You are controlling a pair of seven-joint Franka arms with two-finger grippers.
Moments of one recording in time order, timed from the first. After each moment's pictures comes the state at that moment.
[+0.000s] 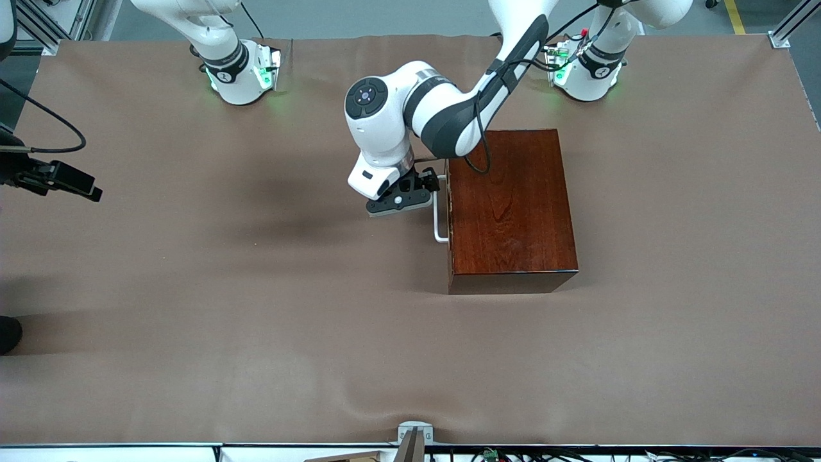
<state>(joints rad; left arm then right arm) -0.93 0.68 0.05 -1.25 0.11 1.85 -1.06 0.00 0.10 -0.05 -1.48 0.04 1.53 0.09</state>
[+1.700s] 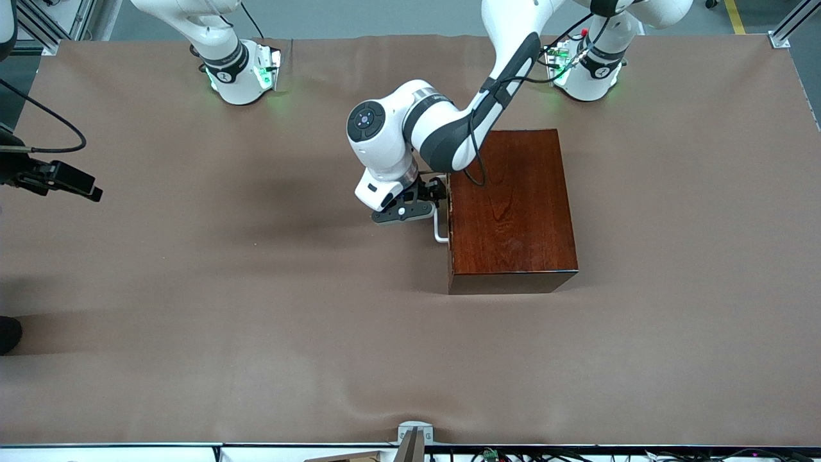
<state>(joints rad) -0.93 0.74 0.05 -1.26 0.12 1.84 -1.00 0.00 0.10 -0.05 -1.48 0.04 1.53 0.09</state>
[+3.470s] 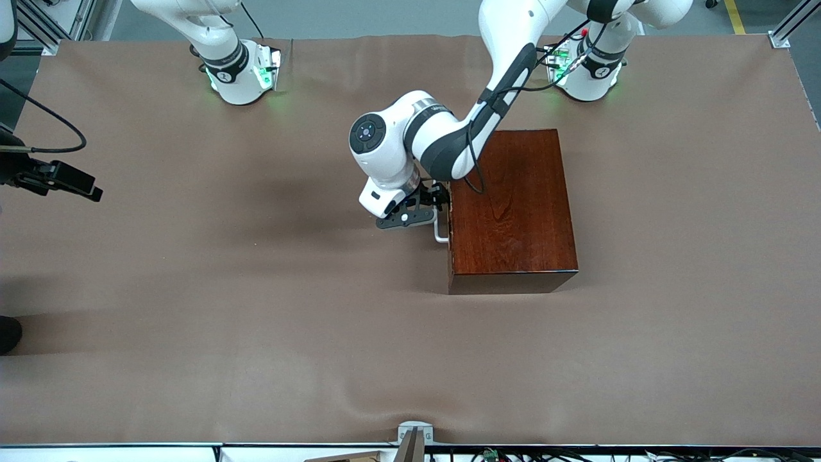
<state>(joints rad) -0.92 0.77 0.06 -1.26 0.12 1.84 -1.00 0.00 0.10 -0.05 -1.48 0.04 1.53 0.09</state>
